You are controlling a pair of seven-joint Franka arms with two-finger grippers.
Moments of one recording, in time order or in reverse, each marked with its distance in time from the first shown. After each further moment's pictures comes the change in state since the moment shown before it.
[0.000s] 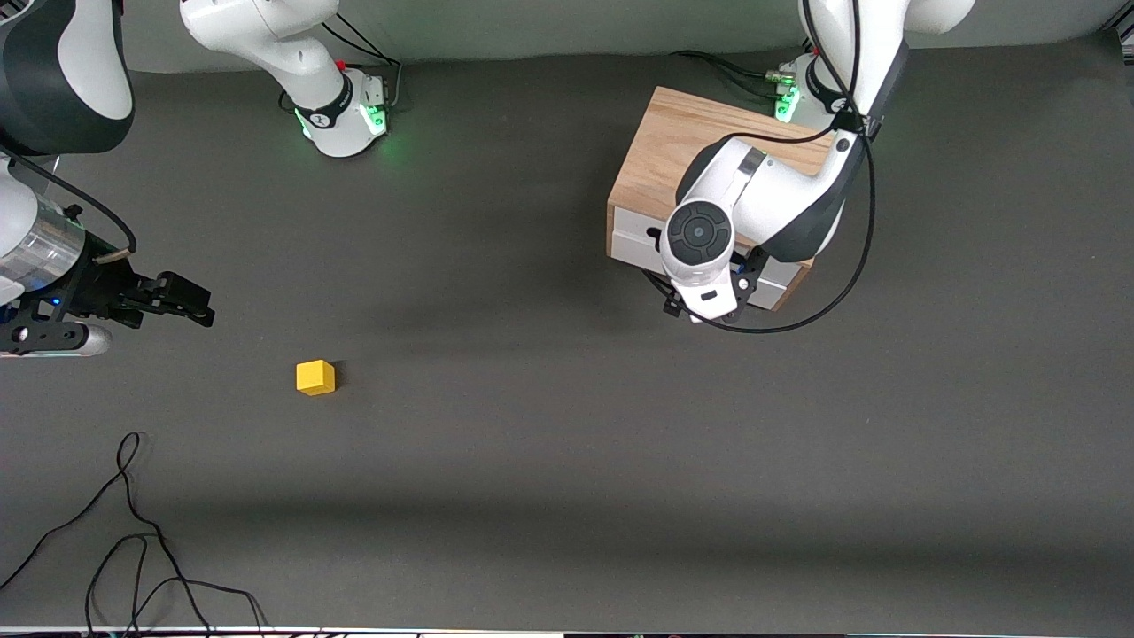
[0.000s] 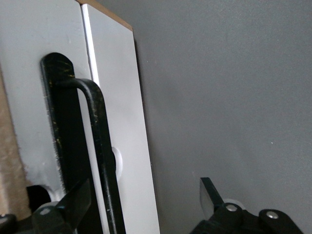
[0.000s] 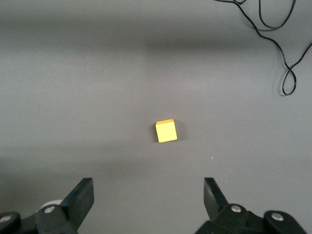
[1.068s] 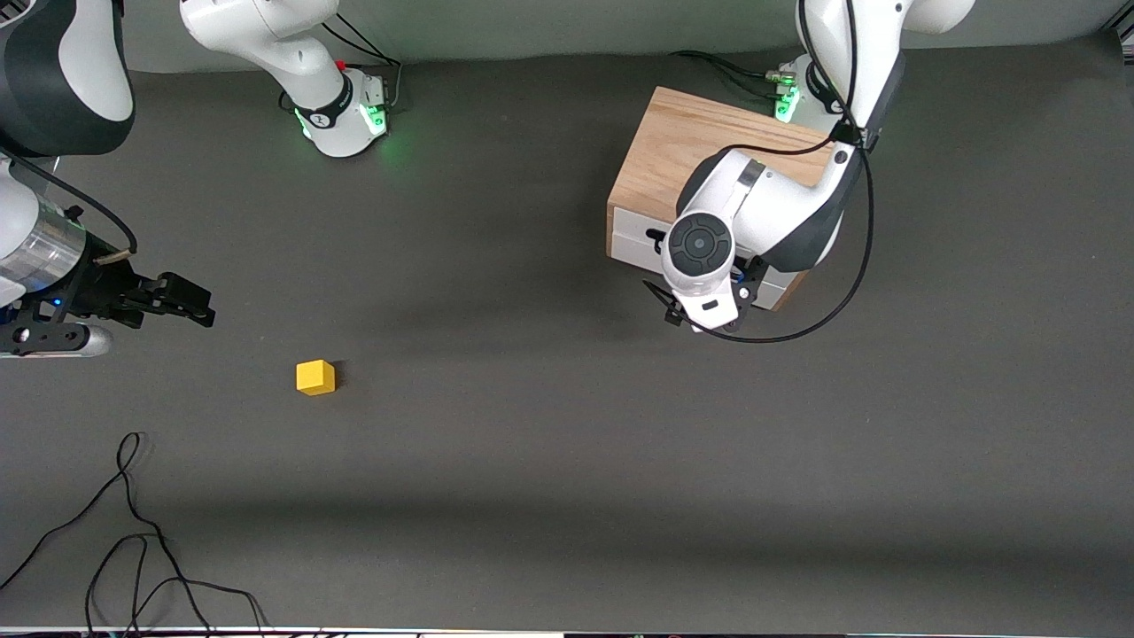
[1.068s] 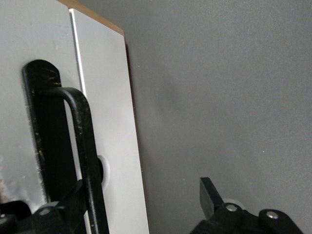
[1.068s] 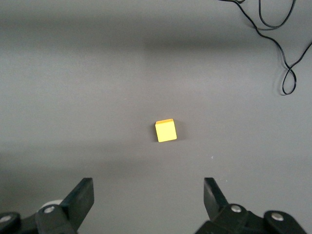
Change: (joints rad) left arm 0.006 0.031 0.006 0.026 0.009 0.018 -0.005; right arm 0.000 0.001 -0.001 -0.001 0.000 0.000 0.000
